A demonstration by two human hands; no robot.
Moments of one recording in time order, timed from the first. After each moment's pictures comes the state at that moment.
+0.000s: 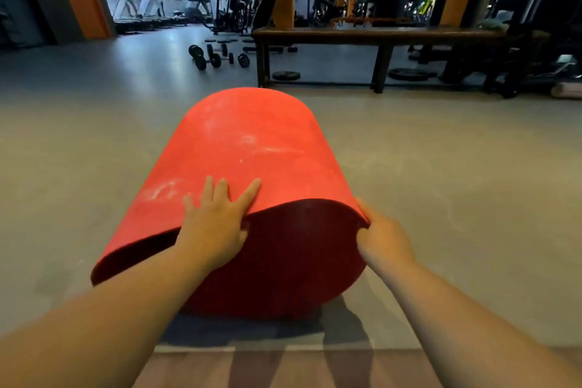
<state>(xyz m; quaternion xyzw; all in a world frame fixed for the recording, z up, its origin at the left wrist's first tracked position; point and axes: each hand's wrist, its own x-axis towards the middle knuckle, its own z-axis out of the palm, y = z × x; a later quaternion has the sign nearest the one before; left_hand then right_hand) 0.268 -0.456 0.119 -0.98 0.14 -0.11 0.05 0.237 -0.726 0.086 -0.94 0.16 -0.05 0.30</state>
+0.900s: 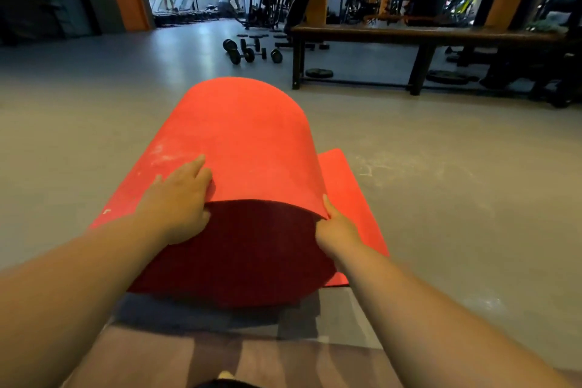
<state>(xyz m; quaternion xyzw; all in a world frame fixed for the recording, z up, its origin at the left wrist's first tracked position) 0.262 -0.307 0.158 -0.99 0.07 -0.07 0.06 0.261 -0.563 0.093 -0.85 0.13 0.03 0.50</state>
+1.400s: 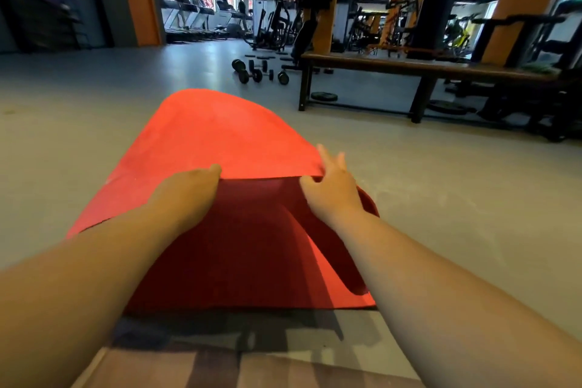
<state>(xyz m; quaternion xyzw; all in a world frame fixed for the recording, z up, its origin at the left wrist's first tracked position) 0.266 -0.284 0.202 -0.99 0.04 -0.11 0.05 0.279 -0.515 0.199 -0.91 -0.03 -0.16 0.38</state>
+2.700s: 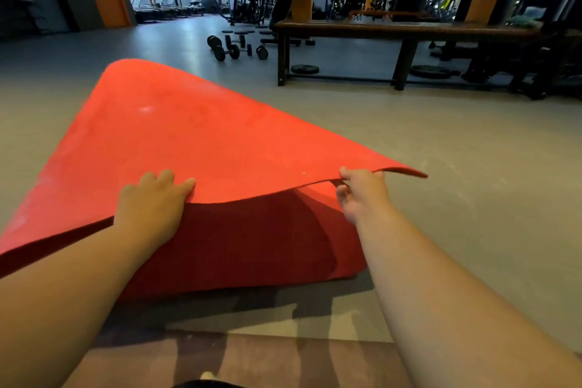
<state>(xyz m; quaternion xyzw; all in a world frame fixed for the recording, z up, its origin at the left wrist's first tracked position) 0.267 -0.314 0.141 -0.97 0.05 -0.17 0.17 0.298 -0.620 0.139 -0.45 0.26 -0.11 0.85</state>
